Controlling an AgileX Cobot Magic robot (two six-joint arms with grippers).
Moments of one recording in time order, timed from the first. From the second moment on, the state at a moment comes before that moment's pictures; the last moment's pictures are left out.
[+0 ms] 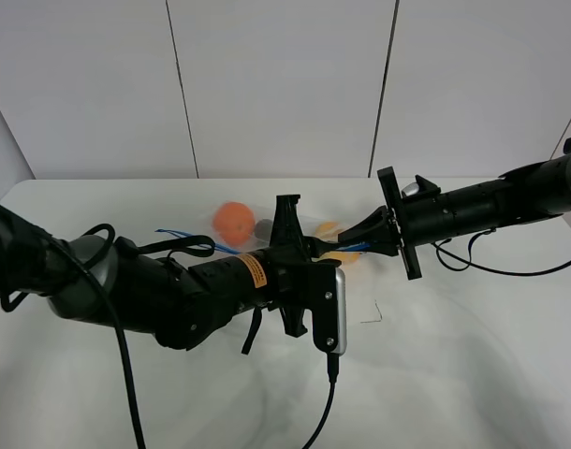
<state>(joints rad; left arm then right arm) -0.86 1.90 -0.83 -0.05 -0.74 1.16 0.03 2.04 -1.11 1.38 1.21 -0.66</state>
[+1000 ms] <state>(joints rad) -0.86 1.90 -0.83 -0.09 -0.74 1.16 0.03 2.04 -1.11 1.38 1.21 -0.66</state>
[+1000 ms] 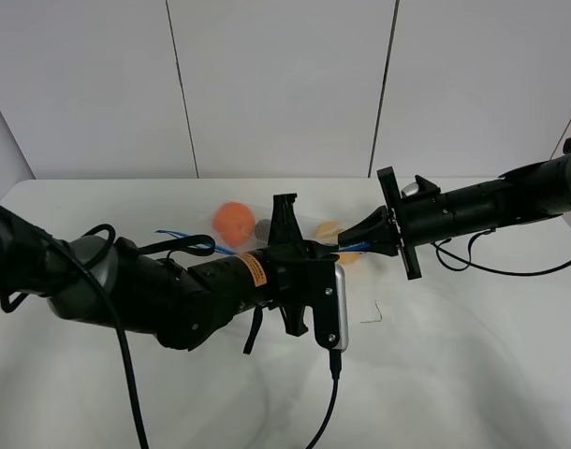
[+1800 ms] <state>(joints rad) -0.70 1.90 -0.83 -0.19 -0.74 1.37 0.03 2.04 -1.11 1.42 1.20 -0.66</state>
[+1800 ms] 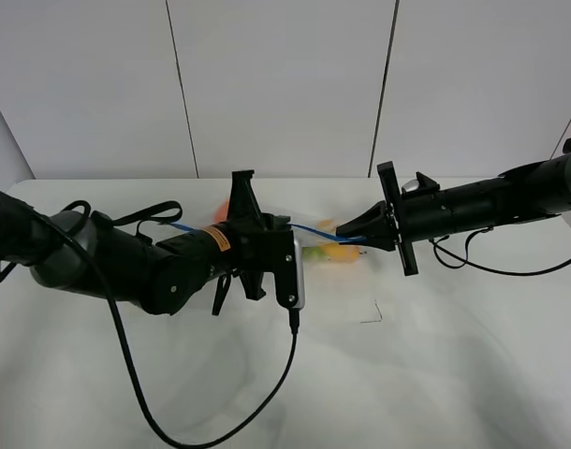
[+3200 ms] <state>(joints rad) -0.31 1.90 -0.83 -0.18 -0.71 1.44 0.03 2.04 -1.11 1.42 1.20 -0.66</state>
